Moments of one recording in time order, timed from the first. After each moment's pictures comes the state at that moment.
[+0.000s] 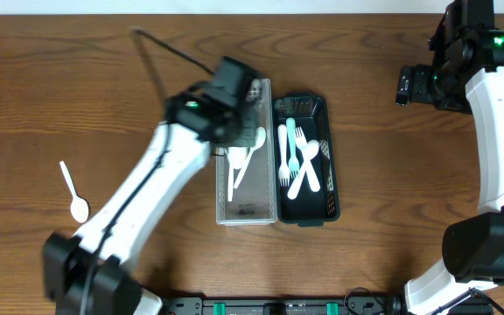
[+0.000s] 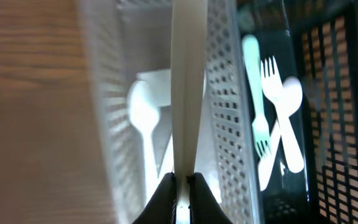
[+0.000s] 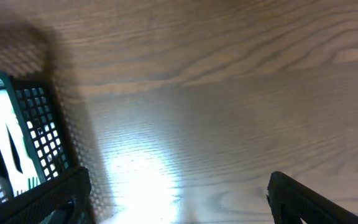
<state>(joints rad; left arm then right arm) -0.53 1.66 1.47 -0.97 -0.03 -0.41 -0.05 1.80 1.85 -1.34 0.06 0.14</state>
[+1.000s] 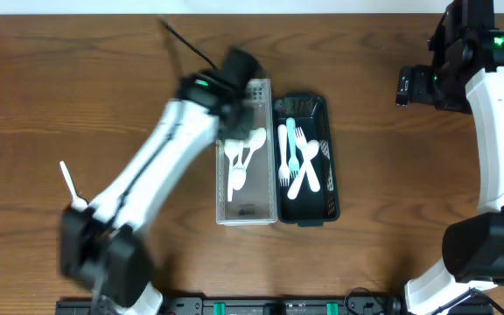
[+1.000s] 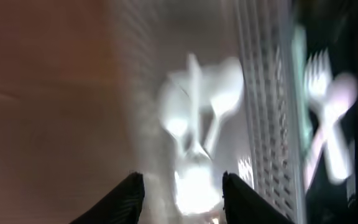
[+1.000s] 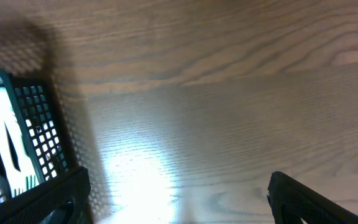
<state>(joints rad) -0.42 1.72 1.60 -1.08 -0.07 -0.30 -0.05 1.80 1.85 -1.34 0.06 0.12</state>
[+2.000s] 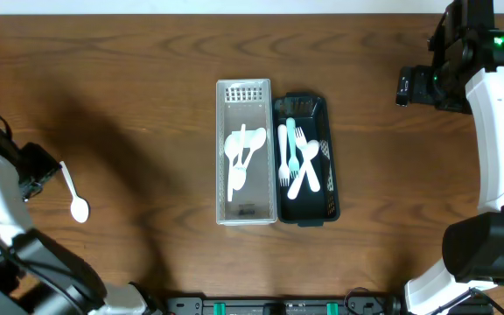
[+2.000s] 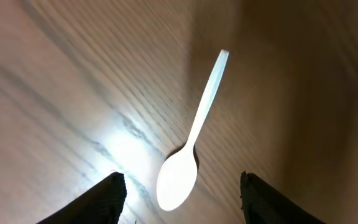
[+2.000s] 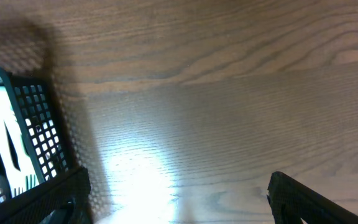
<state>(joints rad) 0.67 1.64 1.25 -0.93 -0.01 -0.16 -0.05 1.81 1.85 -1.34 0.06 0.12</state>
